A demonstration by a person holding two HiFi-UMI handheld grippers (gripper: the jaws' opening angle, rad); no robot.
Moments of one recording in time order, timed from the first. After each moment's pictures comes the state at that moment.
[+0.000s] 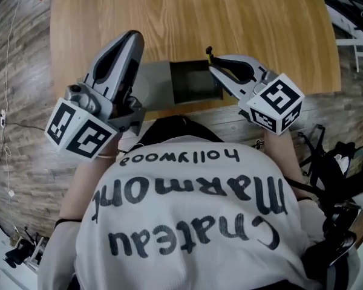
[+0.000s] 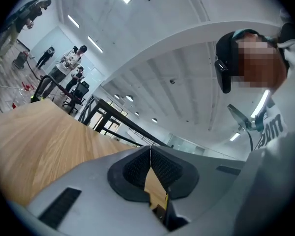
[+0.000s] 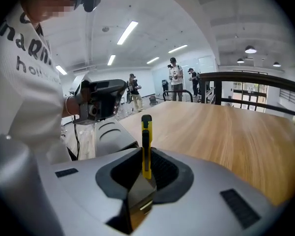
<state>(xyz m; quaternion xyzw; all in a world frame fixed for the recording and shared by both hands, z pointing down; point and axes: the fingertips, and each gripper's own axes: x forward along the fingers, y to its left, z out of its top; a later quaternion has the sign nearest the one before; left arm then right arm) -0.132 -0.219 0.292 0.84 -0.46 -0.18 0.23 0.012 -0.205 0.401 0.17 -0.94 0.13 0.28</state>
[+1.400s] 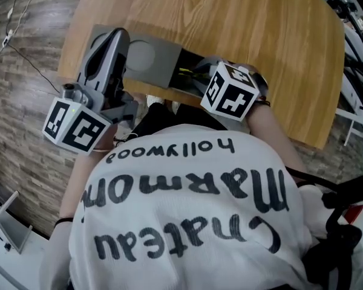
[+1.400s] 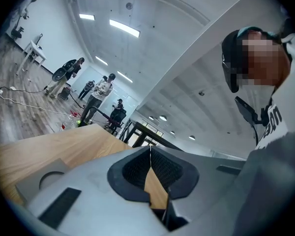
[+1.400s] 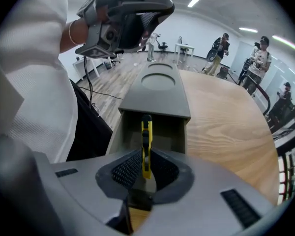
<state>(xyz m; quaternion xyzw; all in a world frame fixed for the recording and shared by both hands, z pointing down) -0.178 -0.130 0.292 0.68 -0.67 -0.23 0.20 -0.015 -0.147 0.477 -0.19 -0.80 -0.12 0.55</state>
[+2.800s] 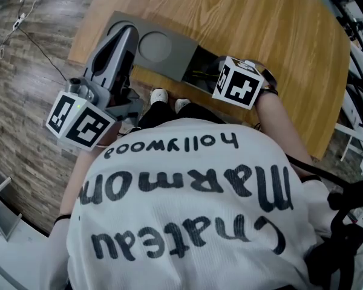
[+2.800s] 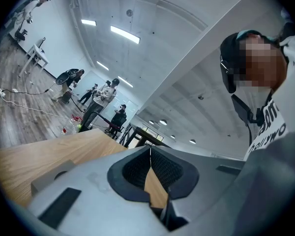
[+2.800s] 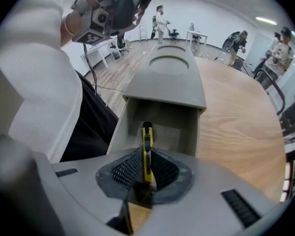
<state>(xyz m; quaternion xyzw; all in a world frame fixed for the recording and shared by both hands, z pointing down) -0.179 -0.102 0.287 0.67 -0.68 -0.24 0.18 0.003 -0.147 0.499 -0.24 -0.74 -0.13 0.61</state>
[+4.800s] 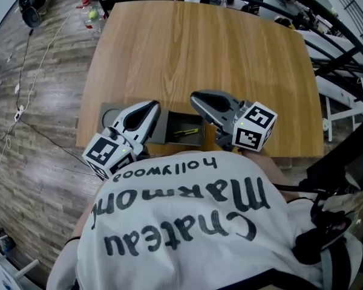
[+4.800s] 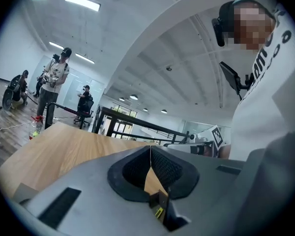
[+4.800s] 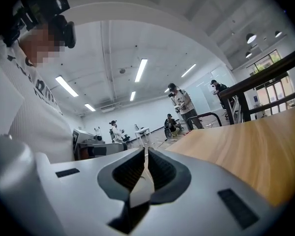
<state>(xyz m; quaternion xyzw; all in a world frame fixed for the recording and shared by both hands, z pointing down) -0.089 -0.164 0.276 0.83 -0.54 -0.07 0.16 -0.024 -0.211 0.285 0.02 -0.98 0.18 0.07</state>
